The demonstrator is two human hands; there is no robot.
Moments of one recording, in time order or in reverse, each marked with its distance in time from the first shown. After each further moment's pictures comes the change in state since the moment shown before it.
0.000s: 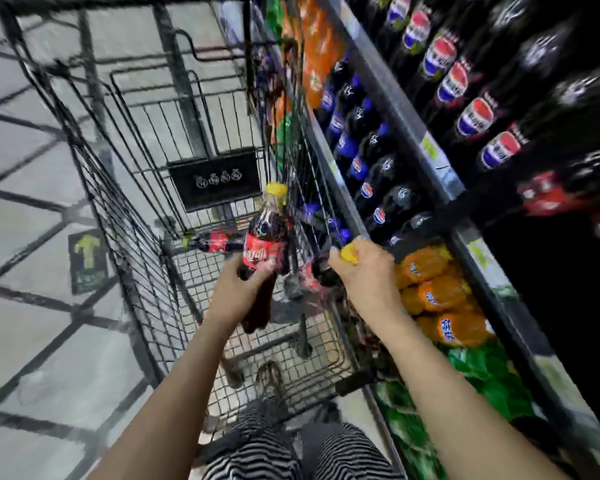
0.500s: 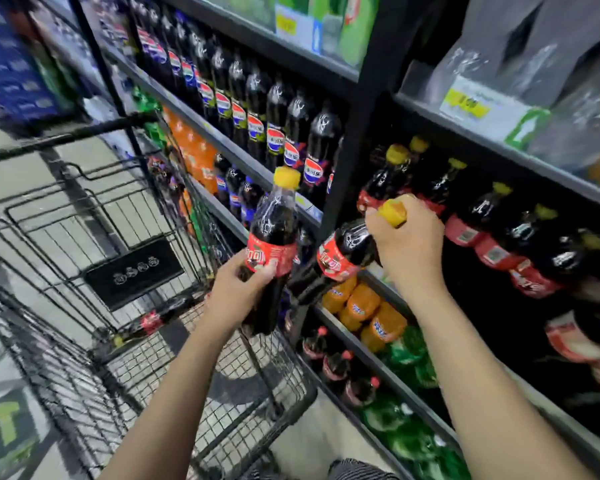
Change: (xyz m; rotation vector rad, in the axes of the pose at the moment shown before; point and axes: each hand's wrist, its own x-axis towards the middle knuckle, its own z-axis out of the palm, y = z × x) left_hand -0.058 0.163 0.047 -0.183 -0.438 0.485; right_hand -0.039 -0.004 -0.196 0.223 0.687 0.052
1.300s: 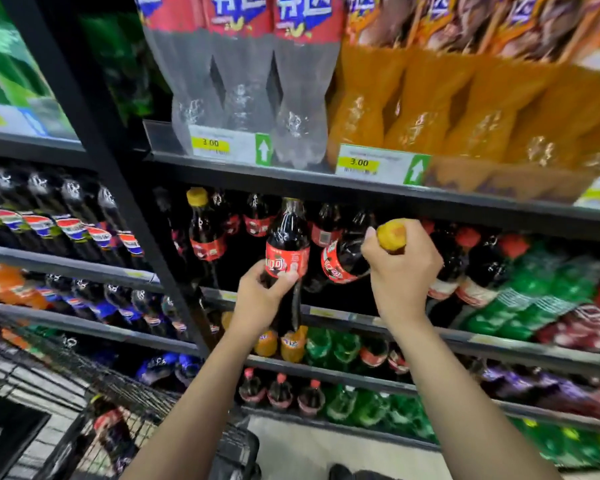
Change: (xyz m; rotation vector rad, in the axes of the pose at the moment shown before) left_hand 0.032 0.022 0.207 0.035 -0.564 0.173; right_hand -0.042 0.067 -0.140 -0.200 0.794 0.046
